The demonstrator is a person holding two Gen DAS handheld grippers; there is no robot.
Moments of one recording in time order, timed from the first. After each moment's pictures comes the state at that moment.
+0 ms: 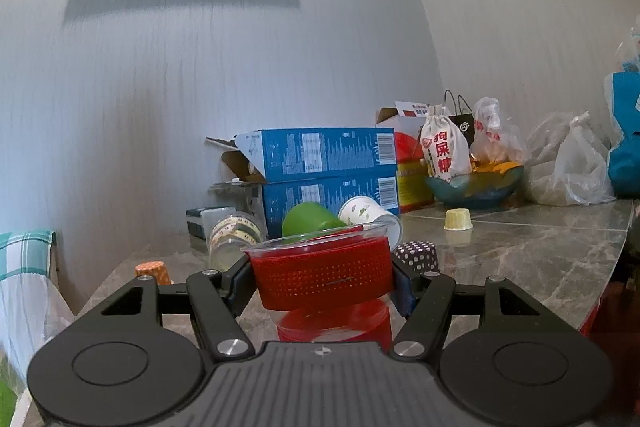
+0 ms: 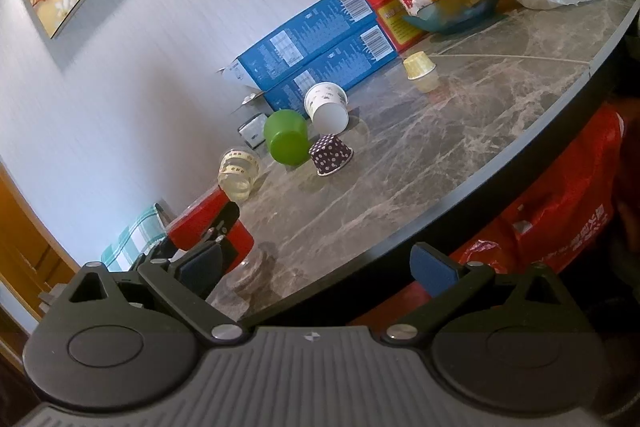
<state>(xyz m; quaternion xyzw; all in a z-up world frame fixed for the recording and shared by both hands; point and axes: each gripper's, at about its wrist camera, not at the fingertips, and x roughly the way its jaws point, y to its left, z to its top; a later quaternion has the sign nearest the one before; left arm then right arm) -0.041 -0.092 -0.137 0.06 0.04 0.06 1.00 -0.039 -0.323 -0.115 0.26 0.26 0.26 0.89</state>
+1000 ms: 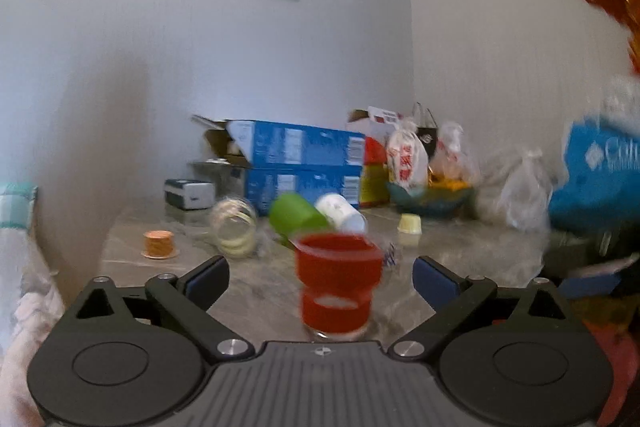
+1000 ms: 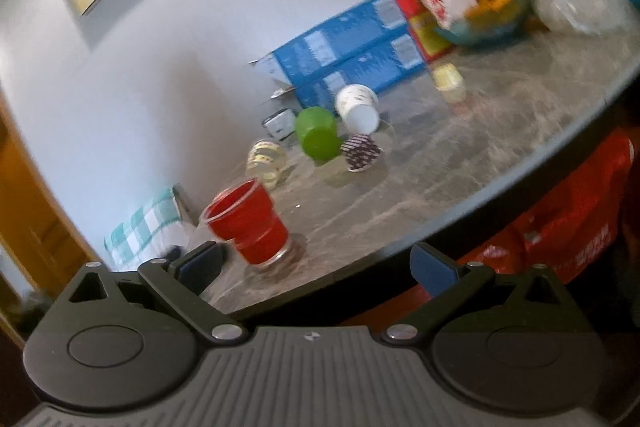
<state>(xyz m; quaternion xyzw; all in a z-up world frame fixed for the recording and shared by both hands) -0.131 -0.038 -0.095 -0.03 0.08 -0.01 1.00 -0.071 -0.306 -0.091 0.18 0.23 0.29 0.91</state>
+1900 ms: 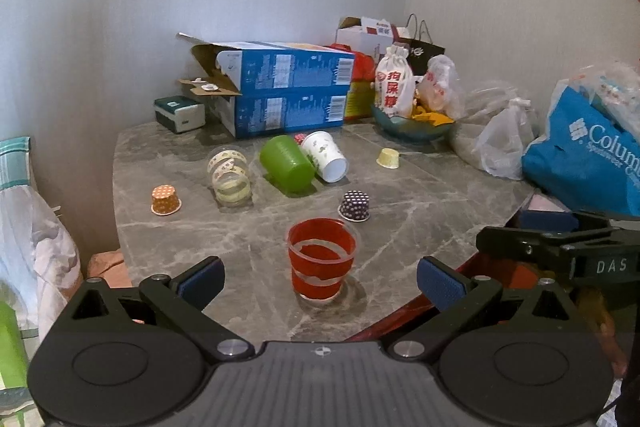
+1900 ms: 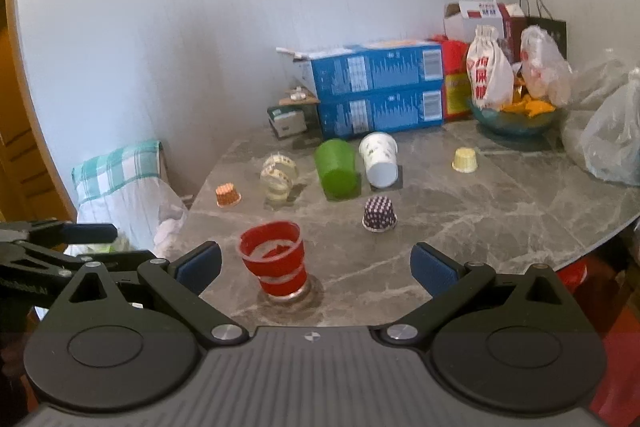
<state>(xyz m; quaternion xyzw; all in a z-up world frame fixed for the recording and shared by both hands) -0.124 -0.025 0.018 -0.04 0.28 -0.04 0.96 -0.072 -0.264 0.007 0.04 0.25 0.26 0.93</state>
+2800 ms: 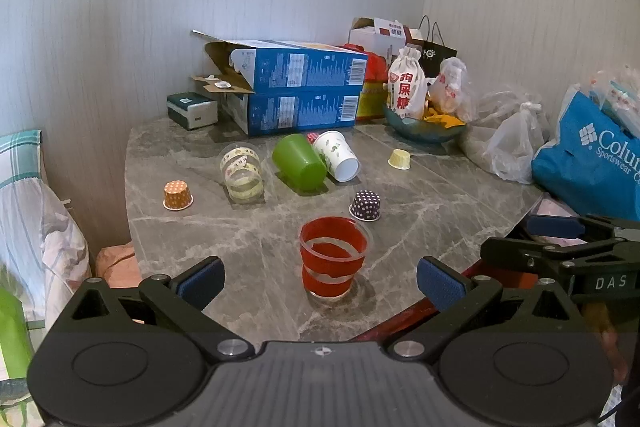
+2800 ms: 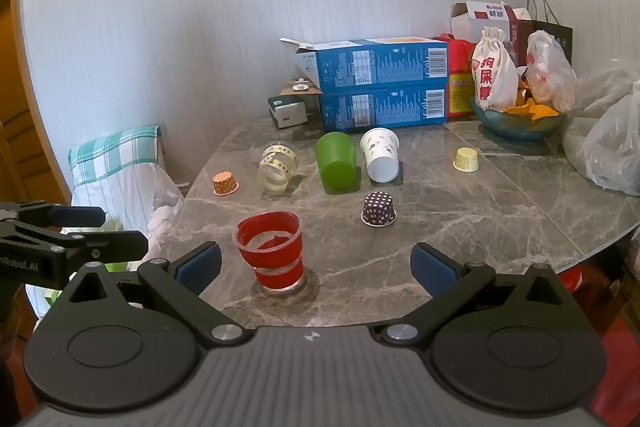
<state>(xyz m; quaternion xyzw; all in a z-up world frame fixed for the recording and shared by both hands) -0.127 -0.021 0.019 -0.04 0.28 -0.03 0.96 -0.075 -0.259 0.008 0.01 0.25 0.27 0.93</state>
